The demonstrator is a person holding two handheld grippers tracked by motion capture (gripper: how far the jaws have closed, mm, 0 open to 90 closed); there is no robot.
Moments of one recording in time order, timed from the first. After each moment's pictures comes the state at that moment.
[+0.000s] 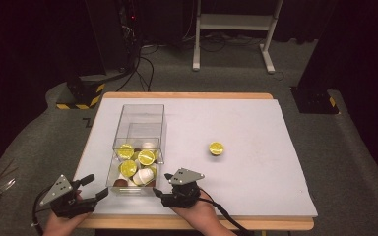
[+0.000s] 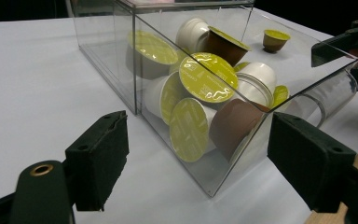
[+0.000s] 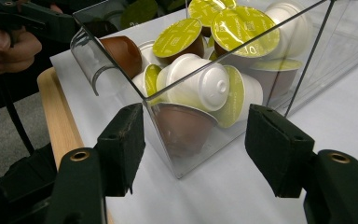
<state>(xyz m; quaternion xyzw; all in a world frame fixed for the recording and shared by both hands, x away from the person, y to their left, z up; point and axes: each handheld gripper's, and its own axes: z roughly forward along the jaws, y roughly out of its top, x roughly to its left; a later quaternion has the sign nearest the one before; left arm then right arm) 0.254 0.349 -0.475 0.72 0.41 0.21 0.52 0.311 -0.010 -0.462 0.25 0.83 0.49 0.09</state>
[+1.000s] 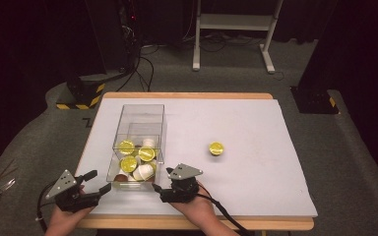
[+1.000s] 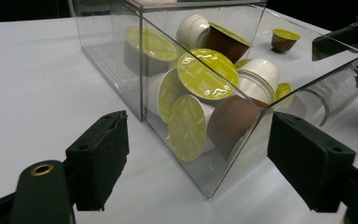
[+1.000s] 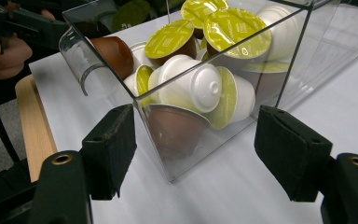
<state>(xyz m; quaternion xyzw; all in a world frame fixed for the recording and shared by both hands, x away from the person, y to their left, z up) 0.271 0.346 -0.477 0.72 0.42 0.21 0.51 0.324 -0.005 -0.463 0.27 0.82 0.49 0.11</state>
